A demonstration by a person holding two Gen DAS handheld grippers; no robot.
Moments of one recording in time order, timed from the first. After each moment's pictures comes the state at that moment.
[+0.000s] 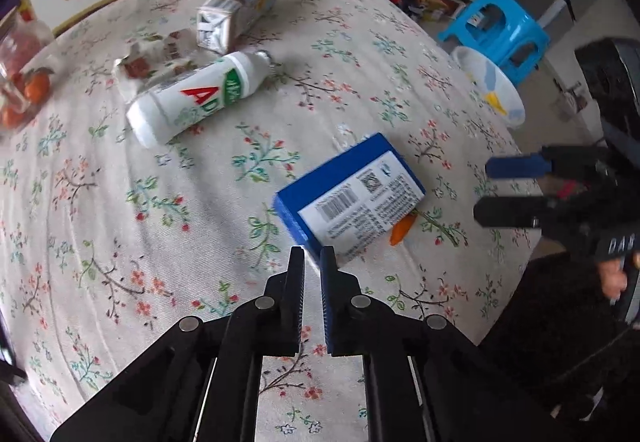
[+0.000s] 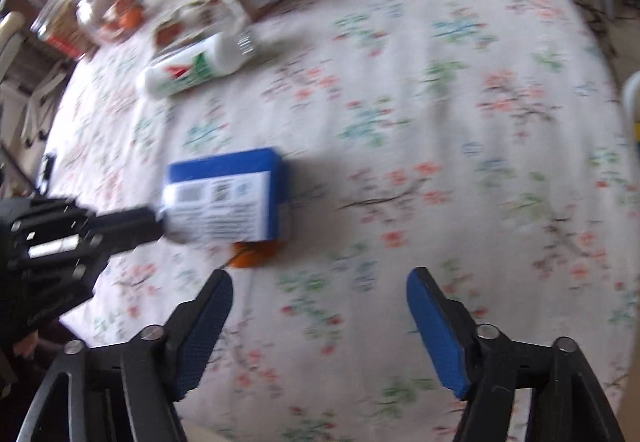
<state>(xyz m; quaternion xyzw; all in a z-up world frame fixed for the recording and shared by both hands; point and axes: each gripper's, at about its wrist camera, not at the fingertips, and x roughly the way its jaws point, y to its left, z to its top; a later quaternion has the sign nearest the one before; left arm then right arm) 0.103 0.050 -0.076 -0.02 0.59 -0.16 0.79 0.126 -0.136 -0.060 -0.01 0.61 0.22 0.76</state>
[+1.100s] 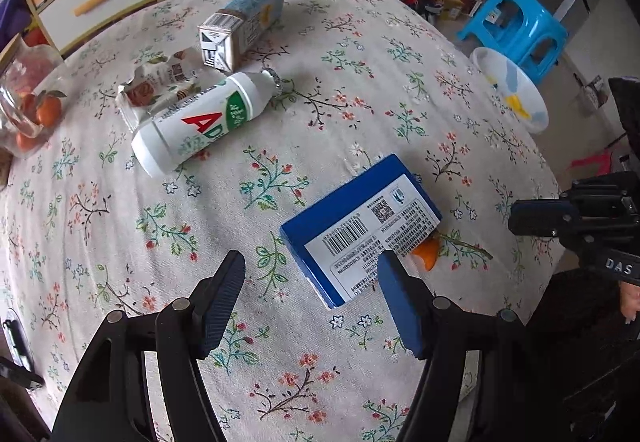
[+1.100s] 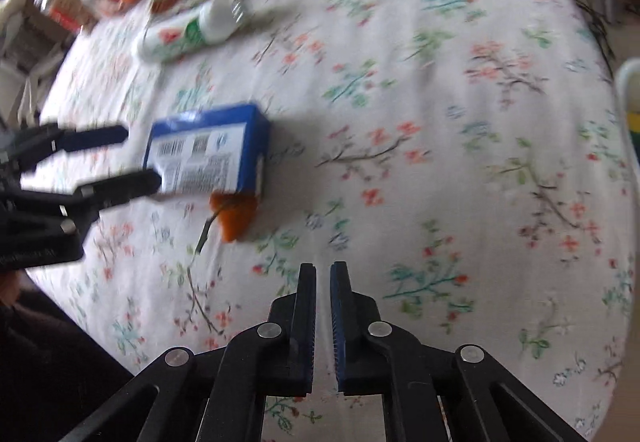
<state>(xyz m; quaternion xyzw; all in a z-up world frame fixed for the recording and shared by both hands) 0.115 0.035 -0.075 0.02 0.58 -0.13 0.81 0.112 -0.160 -0.069 -0.02 0.61 0.22 0.76</state>
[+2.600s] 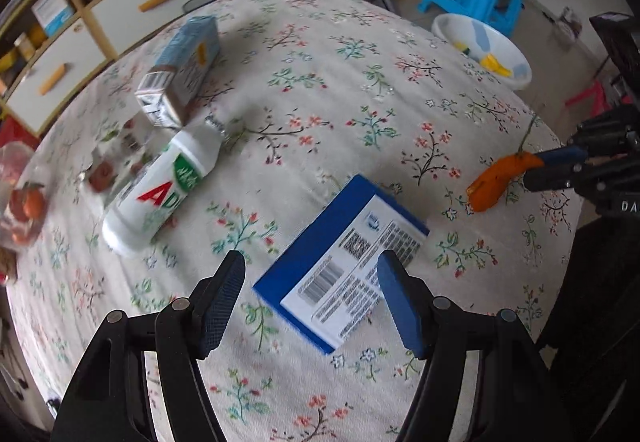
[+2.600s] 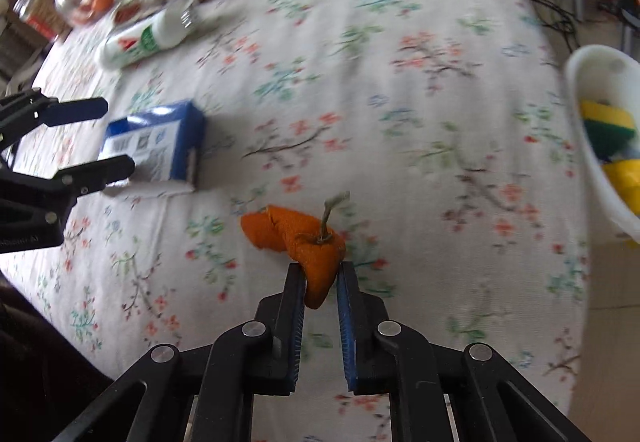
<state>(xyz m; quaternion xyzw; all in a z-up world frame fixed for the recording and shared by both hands) 0.129 -0.005 -0.082 0.14 0.54 -0.19 0.81 0.113 -0.197 -0.068 -0.04 0.60 0.19 0.77</state>
